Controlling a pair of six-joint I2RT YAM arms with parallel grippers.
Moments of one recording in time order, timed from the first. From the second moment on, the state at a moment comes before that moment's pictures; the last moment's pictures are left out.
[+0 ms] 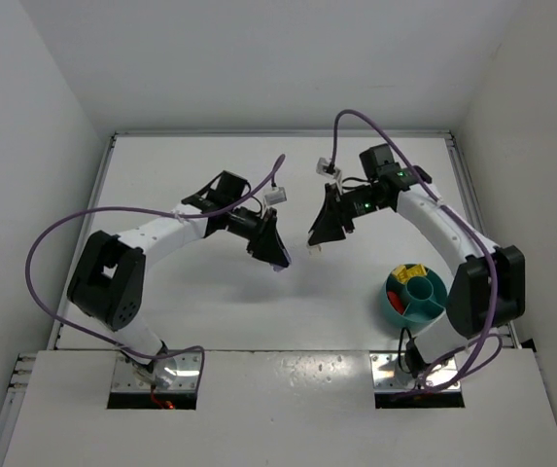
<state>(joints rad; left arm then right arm) -0.50 1.64 1.12 -0.36 1.18 0.13 0.32 1.60 1.28 -0.83 -1.18 -0.52</state>
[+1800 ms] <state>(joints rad) -0.32 1.64 1.14 -0.63 1.17 0.40 0.02 0.49 0.71 -0.77 -0.14 -0.51</state>
